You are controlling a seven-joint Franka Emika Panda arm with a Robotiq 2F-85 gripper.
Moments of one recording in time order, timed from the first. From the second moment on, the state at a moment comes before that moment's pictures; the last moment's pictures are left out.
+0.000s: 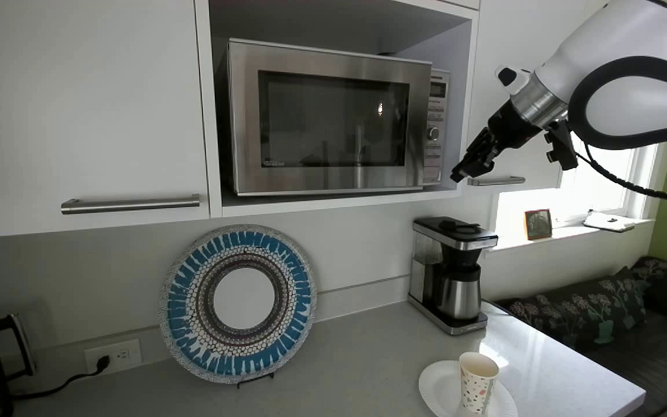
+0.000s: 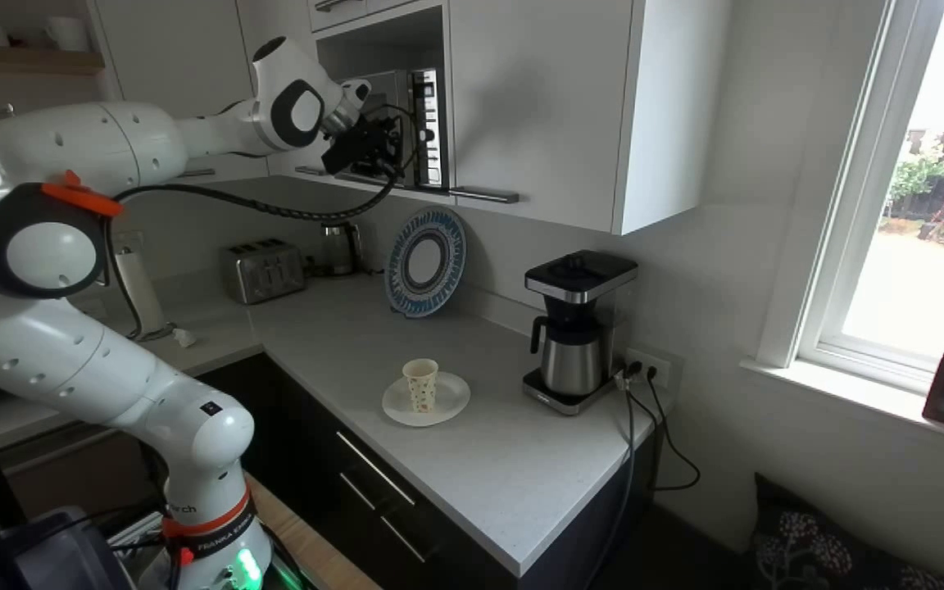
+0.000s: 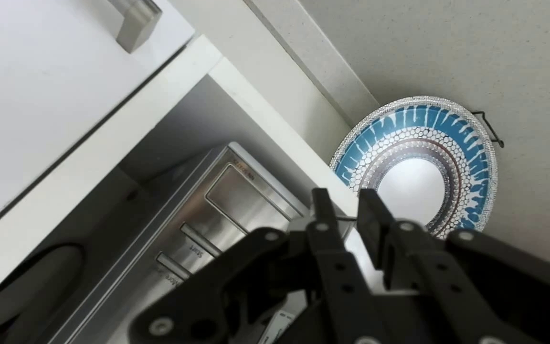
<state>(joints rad) 0.13 -0.59 -0.01 -2.03 -0.15 2.29 -0.58</state>
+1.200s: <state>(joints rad) 0.18 -0.76 -0.13 -2.00 -0.01 2.06 -0.58</state>
